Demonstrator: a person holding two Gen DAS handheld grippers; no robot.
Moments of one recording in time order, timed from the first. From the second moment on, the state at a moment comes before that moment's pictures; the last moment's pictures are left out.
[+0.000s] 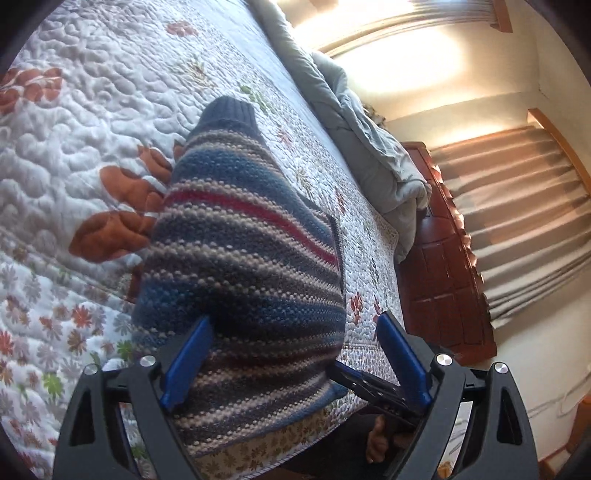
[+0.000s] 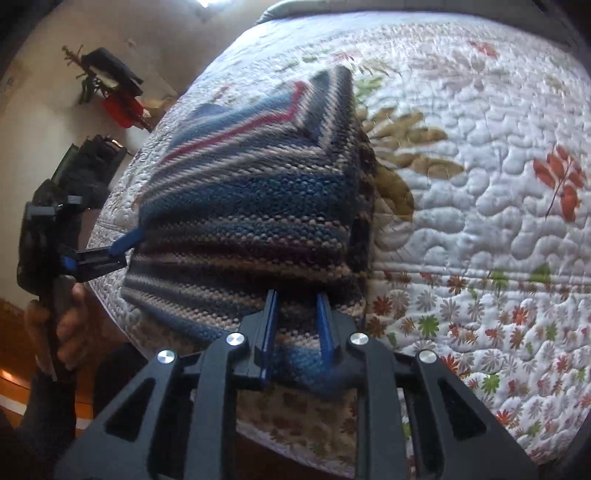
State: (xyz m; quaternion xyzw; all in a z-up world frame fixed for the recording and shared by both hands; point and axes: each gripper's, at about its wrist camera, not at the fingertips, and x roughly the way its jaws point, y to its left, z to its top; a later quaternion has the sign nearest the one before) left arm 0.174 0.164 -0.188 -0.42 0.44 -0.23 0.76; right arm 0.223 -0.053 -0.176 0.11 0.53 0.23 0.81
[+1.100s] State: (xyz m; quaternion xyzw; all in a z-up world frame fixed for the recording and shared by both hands) left arm -0.100 0.051 0.014 -0.08 0.37 -0.04 0.92; right arm -0.003 -0.043 0.005 0.01 0.34 0.10 0.93
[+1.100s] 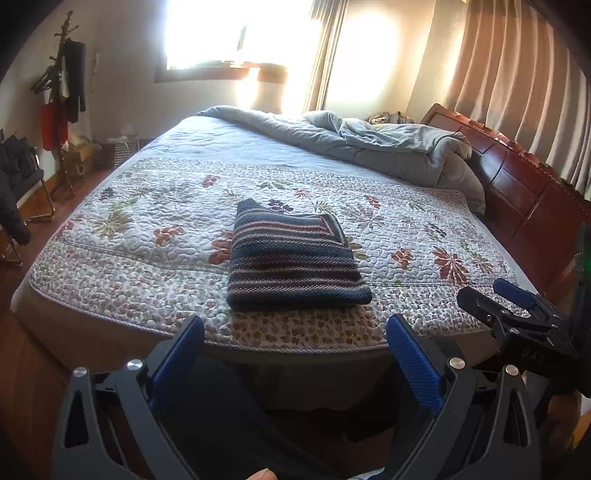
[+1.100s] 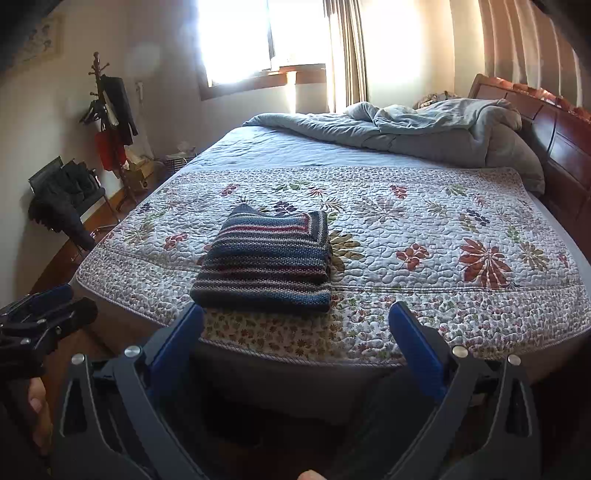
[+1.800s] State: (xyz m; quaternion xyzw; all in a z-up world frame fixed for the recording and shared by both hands) left arm -0.090 0.048 -0.006 -0.08 0.40 -0.03 0.91; right arm 0.006 -0.031 -0.011 0.00 0.35 0.11 0.93
